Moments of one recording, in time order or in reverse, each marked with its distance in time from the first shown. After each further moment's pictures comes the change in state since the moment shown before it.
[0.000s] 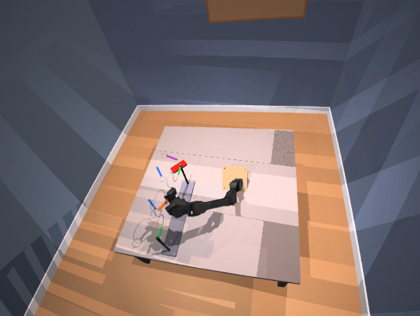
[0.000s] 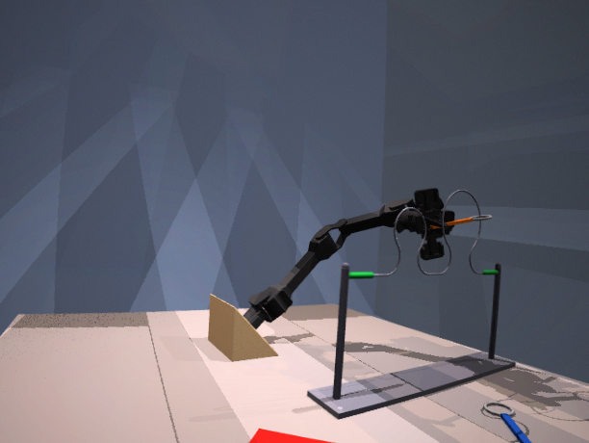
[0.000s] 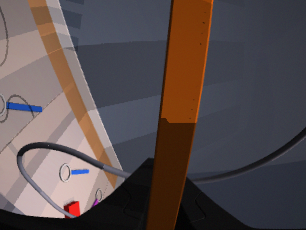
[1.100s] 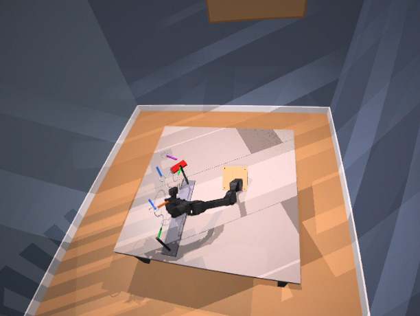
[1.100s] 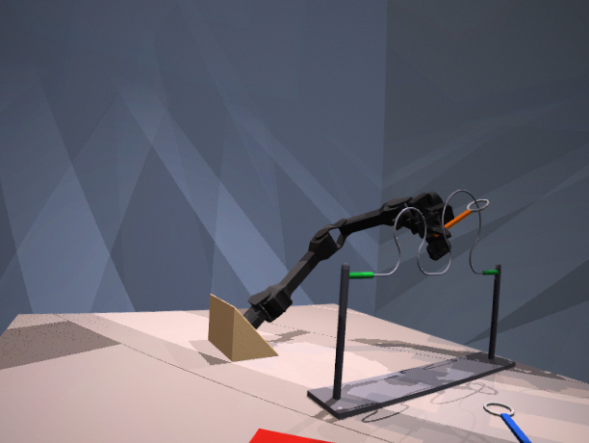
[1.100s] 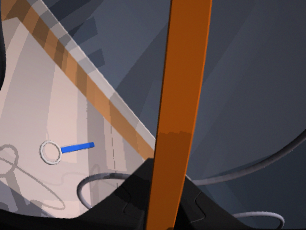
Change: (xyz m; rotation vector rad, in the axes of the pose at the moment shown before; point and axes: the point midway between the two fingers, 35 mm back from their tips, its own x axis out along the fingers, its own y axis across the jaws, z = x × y) arm -0.001 0.017 0.005 0.388 -0.019 0.160
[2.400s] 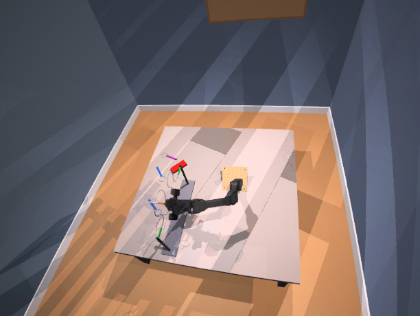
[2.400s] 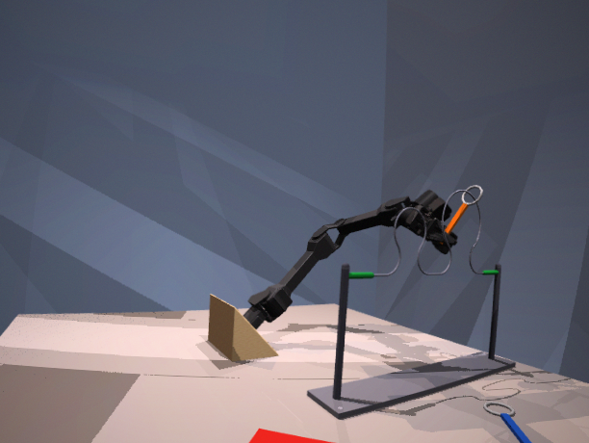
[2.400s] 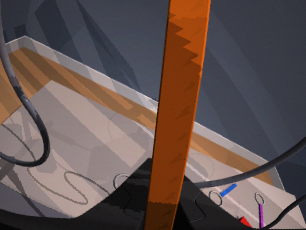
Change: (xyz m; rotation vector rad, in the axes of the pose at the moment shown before) arm 0.001 0.021 0.005 0.458 -0.030 0.192
